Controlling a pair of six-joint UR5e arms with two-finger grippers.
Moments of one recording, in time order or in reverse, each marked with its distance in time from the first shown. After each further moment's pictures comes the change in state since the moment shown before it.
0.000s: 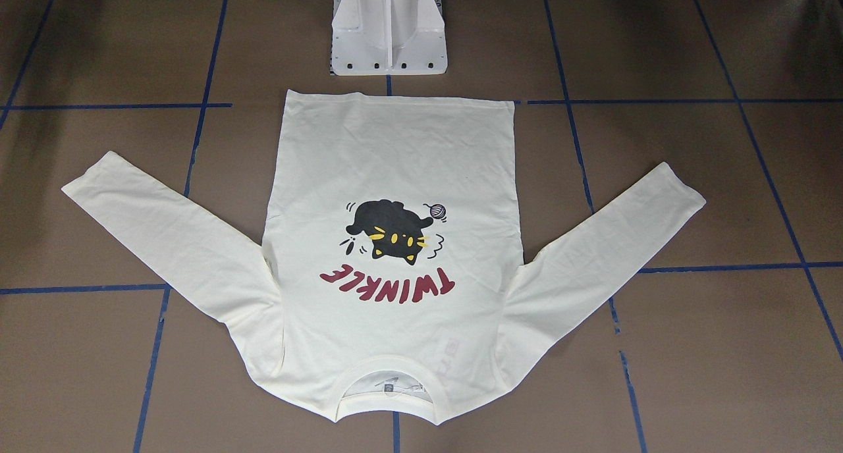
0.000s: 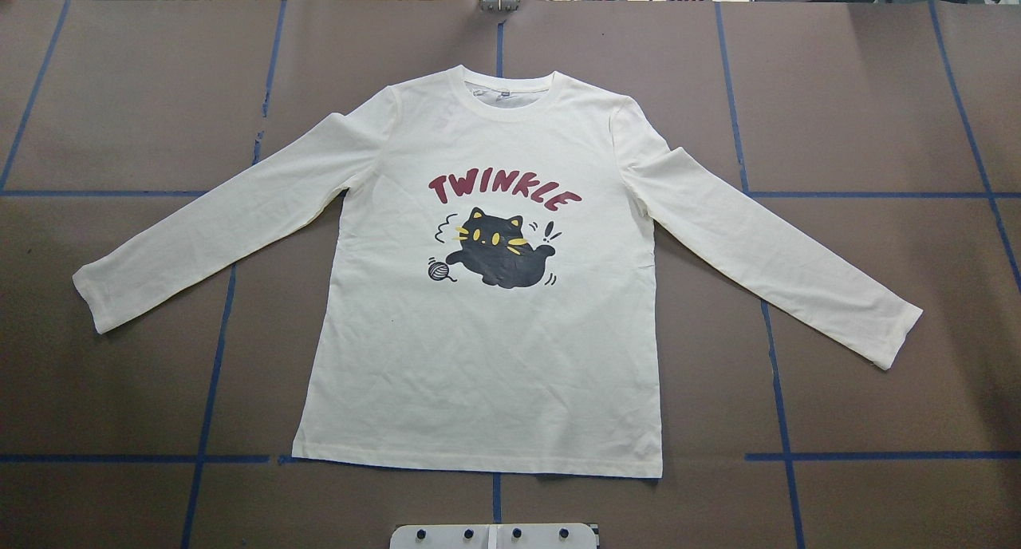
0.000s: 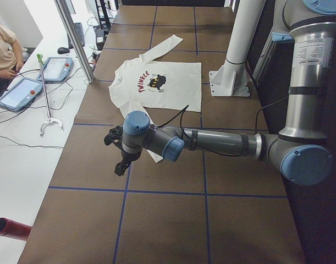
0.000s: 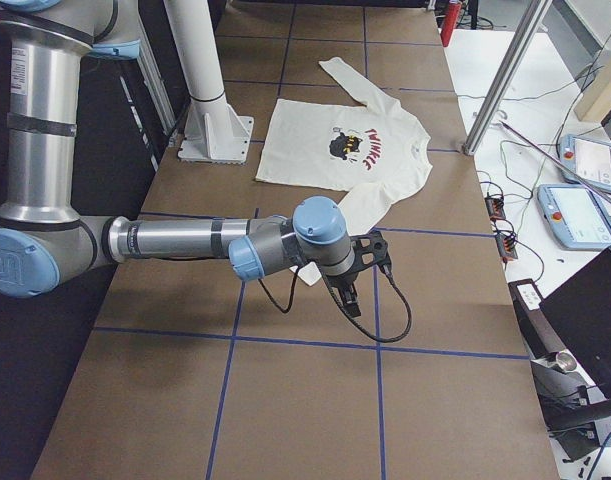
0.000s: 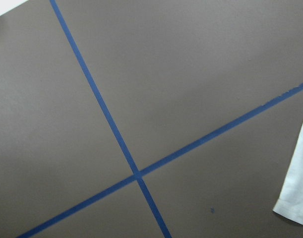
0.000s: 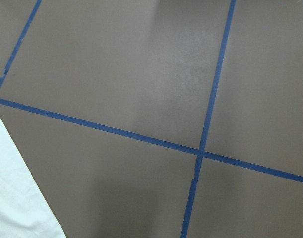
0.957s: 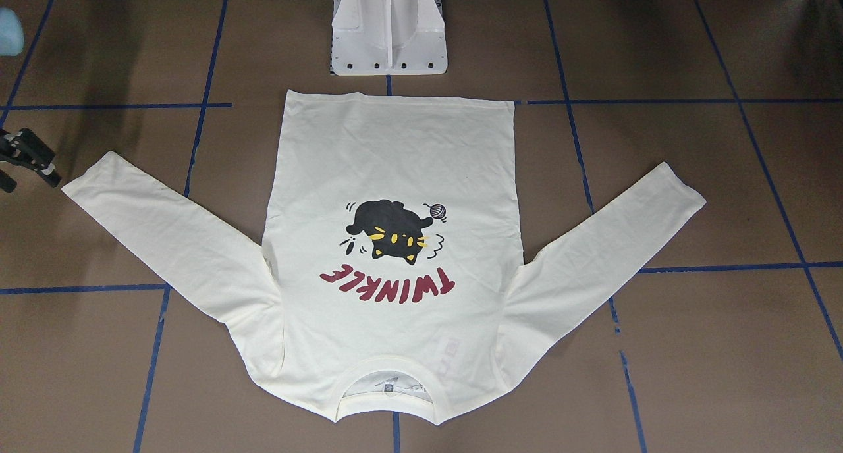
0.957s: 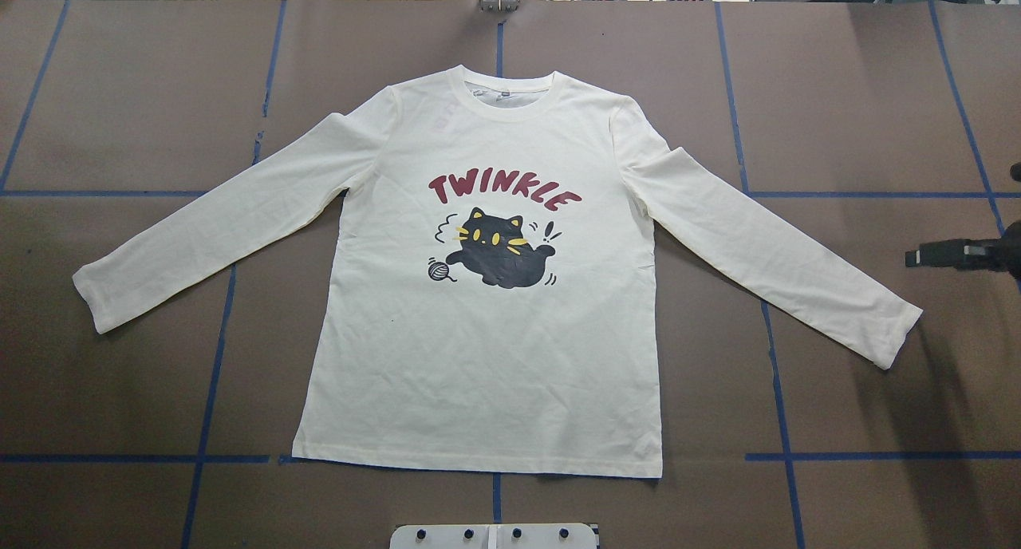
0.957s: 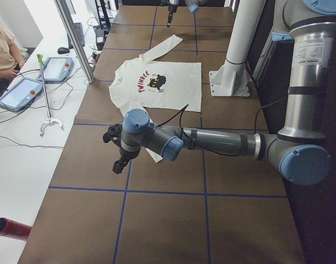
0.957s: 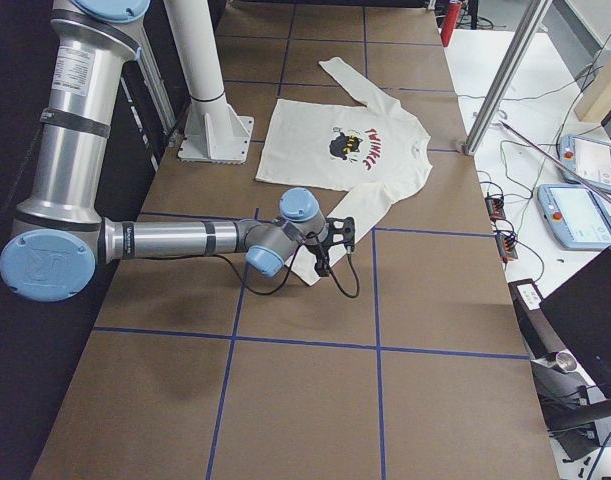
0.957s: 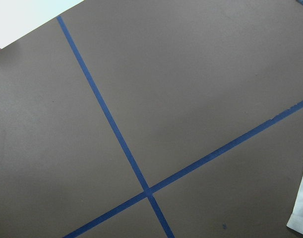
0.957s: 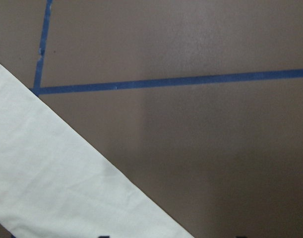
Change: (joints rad) left arm -0.001 -0.007 -0.004 -0.010 0.001 -0.004; right arm -0.600 -0.116 -0.010 0.551 -0.342 0.929
